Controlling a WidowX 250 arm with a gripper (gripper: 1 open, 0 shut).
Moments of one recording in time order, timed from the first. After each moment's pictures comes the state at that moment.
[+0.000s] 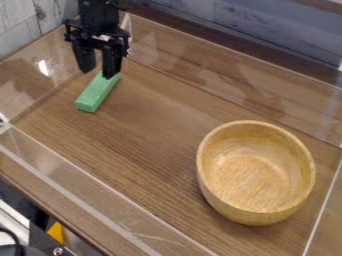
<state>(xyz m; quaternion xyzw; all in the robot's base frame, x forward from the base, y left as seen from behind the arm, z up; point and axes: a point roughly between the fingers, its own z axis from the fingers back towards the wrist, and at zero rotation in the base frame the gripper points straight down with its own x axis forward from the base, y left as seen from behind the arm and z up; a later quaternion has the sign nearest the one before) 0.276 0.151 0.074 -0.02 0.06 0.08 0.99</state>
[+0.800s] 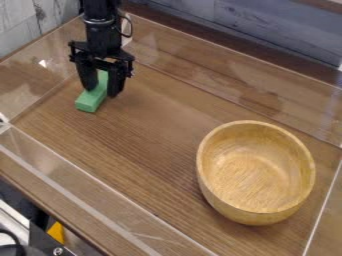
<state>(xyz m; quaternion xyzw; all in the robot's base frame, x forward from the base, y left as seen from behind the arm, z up) 0.287 0.149 0.038 -0.01 0.07 0.09 0.99</state>
